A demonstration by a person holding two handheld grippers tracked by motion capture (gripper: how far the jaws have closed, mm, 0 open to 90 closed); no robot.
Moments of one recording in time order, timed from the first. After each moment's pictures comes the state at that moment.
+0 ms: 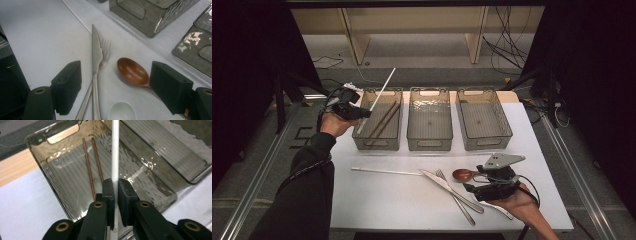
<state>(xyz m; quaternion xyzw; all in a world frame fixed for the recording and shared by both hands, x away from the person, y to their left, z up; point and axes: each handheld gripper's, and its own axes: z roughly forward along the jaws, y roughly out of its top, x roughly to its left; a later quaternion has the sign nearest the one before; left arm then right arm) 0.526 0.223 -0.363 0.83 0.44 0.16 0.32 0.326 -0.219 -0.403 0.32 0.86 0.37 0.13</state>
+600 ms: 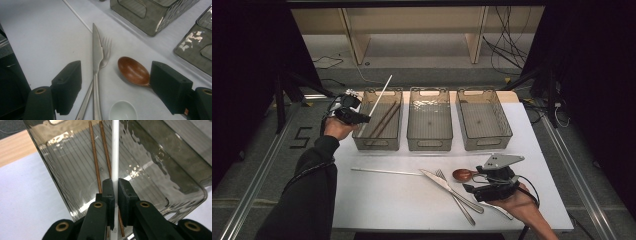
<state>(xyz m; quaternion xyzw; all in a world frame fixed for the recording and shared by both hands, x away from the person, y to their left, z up) 0.534 0.226 -0.394 0.82 0.46 0.15 0.30 0.326 -0.218 -0.404 0.32 0.86 0.37 0.13</state>
